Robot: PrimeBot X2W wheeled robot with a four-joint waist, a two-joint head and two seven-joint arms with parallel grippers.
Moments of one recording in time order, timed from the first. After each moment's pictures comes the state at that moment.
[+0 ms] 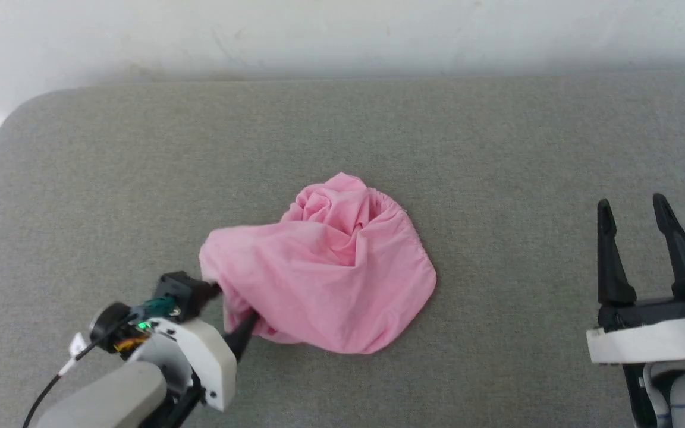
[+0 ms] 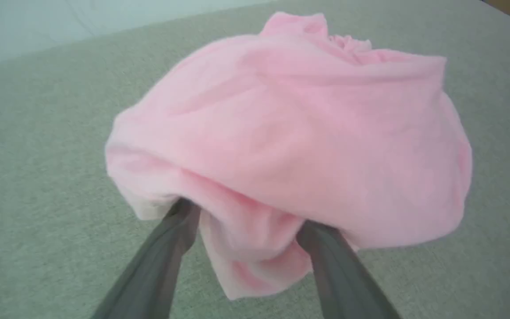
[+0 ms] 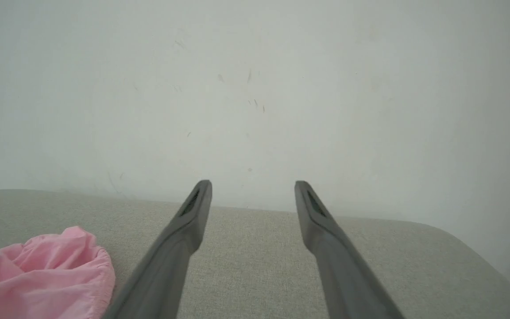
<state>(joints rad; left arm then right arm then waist) -0.54 0.71 -1.14 0.21 -0.97 0.17 -0.11 -0.04 -0.05 -0.12 -0.06 0.05 0.13 -0.26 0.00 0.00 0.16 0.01</state>
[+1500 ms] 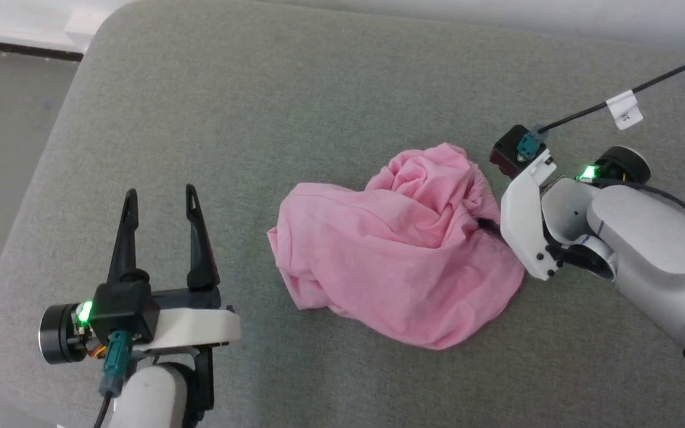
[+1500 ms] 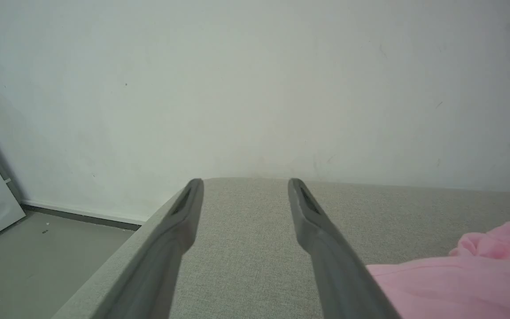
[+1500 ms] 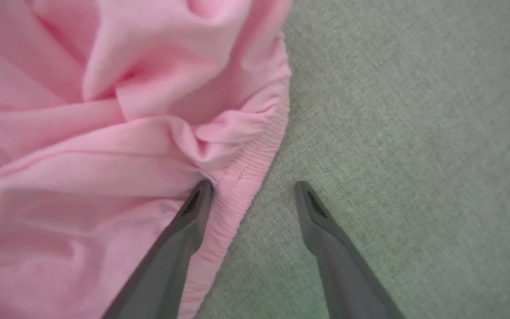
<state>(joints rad) -0.13 0.13 -0.14 -0.07 -0.09 0.27 -0.26 -1.00 -0.46 1.19 0.66 0.87 0.13 0.46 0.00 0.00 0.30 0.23</state>
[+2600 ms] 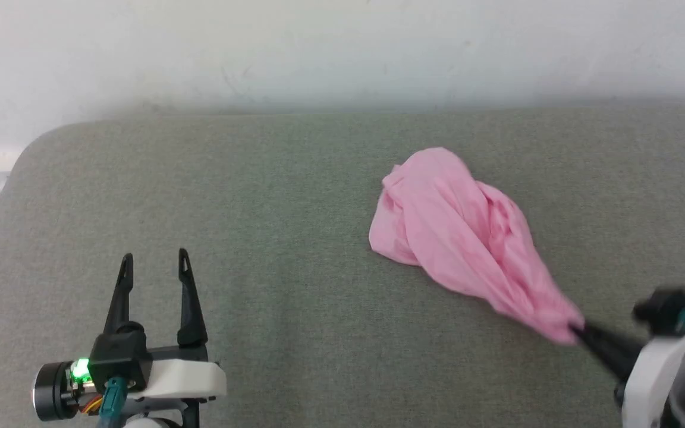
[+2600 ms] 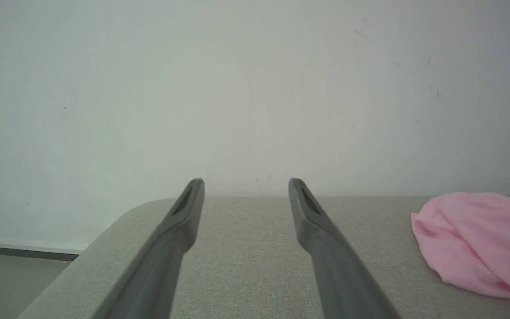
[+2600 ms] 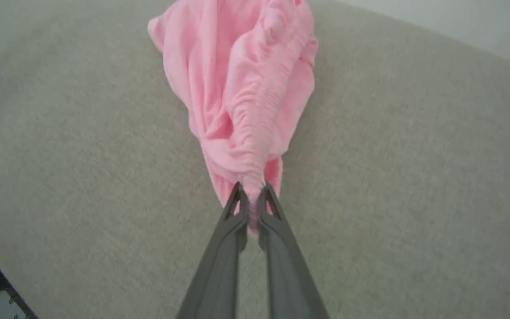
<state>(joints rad) 0.02 0.09 -0.05 -0.04 -0.03 0.19 -0.26 -0.45 -0.85 0.99 0.32 0.93 0.13 -0.16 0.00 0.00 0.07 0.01</state>
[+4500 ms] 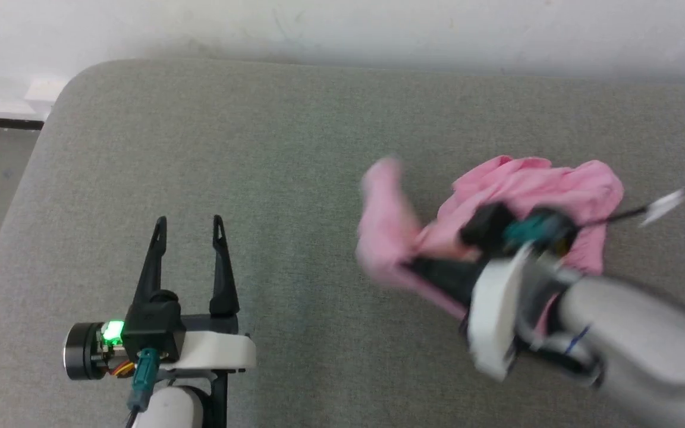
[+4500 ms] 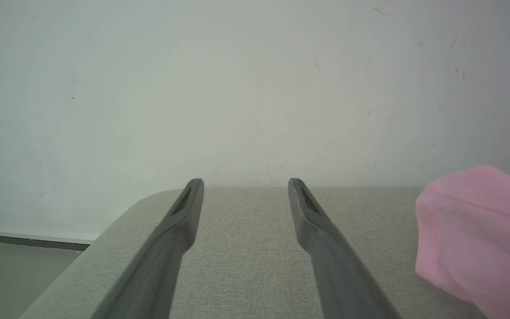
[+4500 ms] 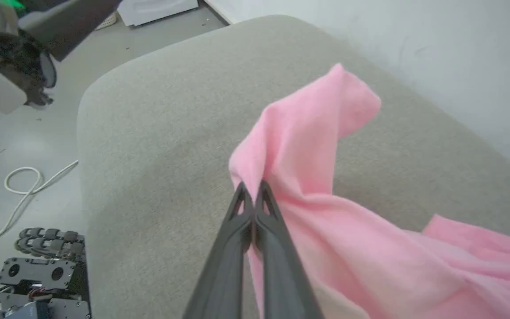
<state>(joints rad) -0.08 0.07 -0.12 -0.03 -0.01 0.20 -0.26 -0.75 -0.58 1.02 0.11 0.84 0.13 0.16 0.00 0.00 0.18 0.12</state>
